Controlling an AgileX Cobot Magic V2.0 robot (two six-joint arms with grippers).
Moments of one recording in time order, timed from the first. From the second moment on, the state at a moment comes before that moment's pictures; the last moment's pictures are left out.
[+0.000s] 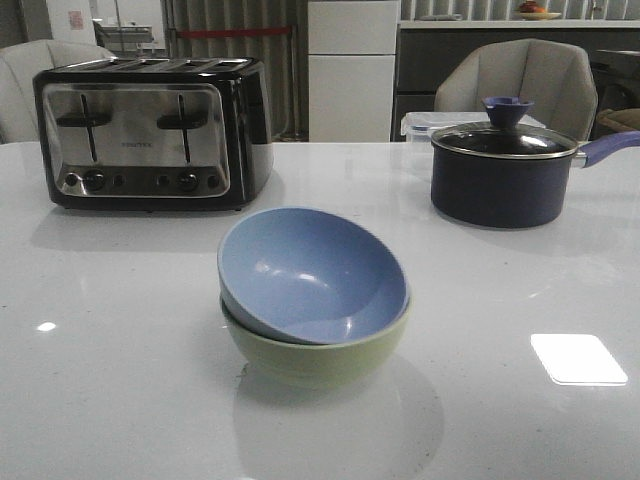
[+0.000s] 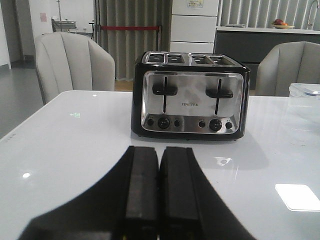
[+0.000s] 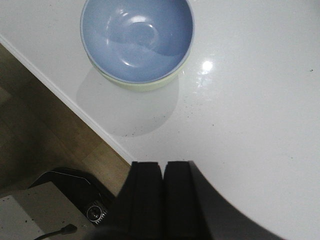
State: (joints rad) left arm -0.05 0.00 0.00 0.00 0.06 -0.02; right arm 0.47 0.79 -0.66 0.24 0.73 -0.29
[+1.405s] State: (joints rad) left arm -0.05 0.00 0.00 0.00 0.06 -0.02; right arm -0.03 -0.01 0.03 0.23 0.13 -0.29
